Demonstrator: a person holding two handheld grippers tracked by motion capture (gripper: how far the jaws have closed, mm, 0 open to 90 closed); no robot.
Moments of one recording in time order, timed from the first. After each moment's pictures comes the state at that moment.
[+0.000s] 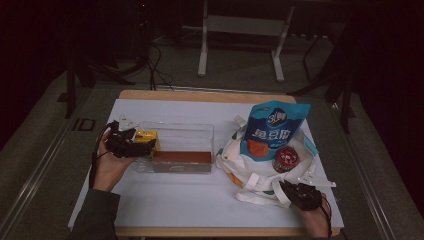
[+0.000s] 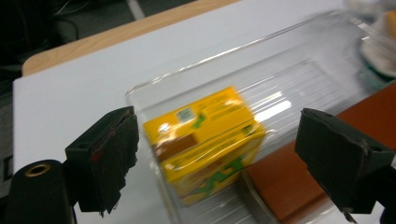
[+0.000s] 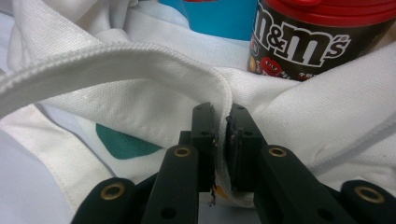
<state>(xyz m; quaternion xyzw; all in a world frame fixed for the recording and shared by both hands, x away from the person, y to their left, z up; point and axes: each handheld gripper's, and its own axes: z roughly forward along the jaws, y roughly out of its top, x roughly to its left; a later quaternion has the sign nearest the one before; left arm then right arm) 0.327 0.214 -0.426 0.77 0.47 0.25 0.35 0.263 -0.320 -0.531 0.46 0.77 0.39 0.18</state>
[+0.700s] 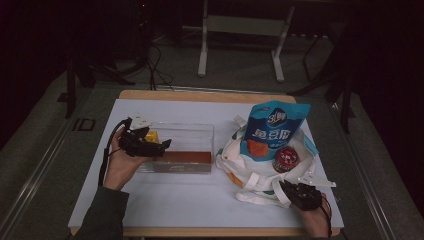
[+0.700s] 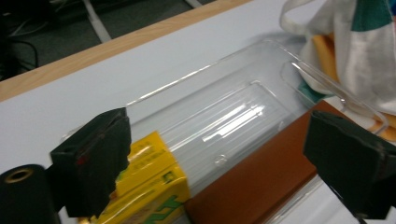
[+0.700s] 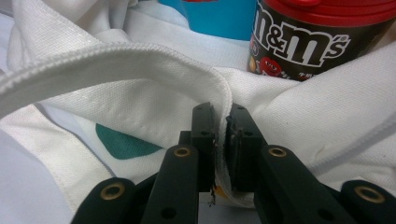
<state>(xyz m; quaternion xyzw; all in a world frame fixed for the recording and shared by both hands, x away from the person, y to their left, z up) 0.328 0.182 -0.414 0.79 0.42 0.22 0.39 0.263 -0.320 -0.531 0.46 0.77 0.39 0.18</state>
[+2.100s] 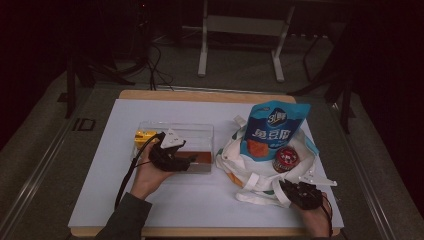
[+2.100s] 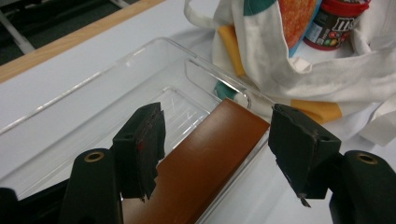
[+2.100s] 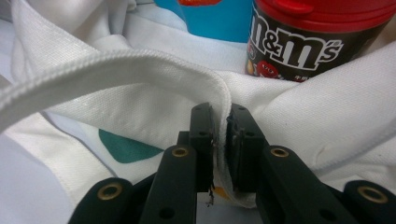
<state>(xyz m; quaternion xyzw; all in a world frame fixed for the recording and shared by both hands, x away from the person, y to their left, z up) 0.313 0.117 -0.442 0.83 0.33 0.18 0.42 0.263 -0.319 -0.526 0.47 0.77 0.39 0.18</state>
